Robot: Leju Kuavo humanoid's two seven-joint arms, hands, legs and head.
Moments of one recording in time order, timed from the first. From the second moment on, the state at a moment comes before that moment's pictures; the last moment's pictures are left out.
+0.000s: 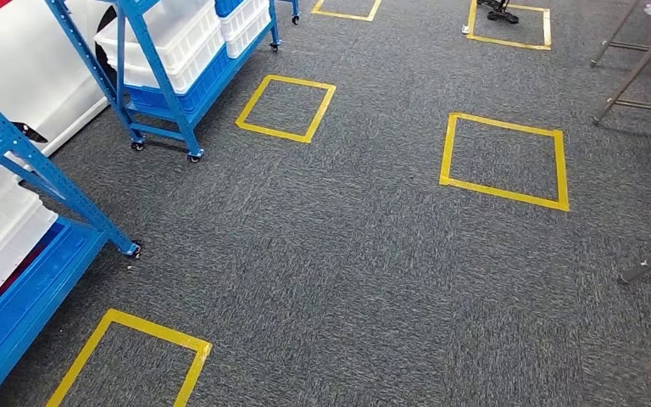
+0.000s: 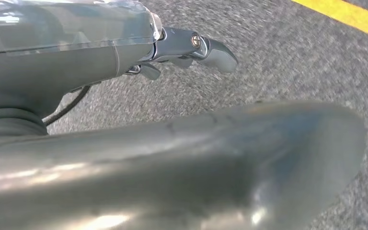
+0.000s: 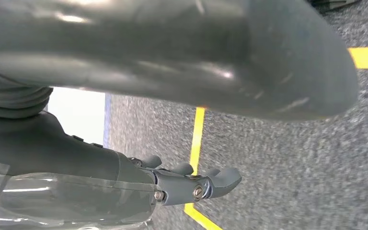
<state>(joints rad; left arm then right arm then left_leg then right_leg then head) -0.13 -0.20 1.41 -0.21 -1.08 0.20 -0.26 -0.03 0.04 -0.74 -0.20 0.74 -0.18 0.17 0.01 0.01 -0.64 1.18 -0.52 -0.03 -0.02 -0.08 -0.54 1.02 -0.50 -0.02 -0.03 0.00</state>
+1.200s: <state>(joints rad) -0.12 -0.15 1.49 -0.21 -0.97 0.18 -0.29 -0.03 0.06 -0.68 -0.20 0.84 -0.13 0.13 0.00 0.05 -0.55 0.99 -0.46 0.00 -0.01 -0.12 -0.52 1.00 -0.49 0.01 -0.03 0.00</state>
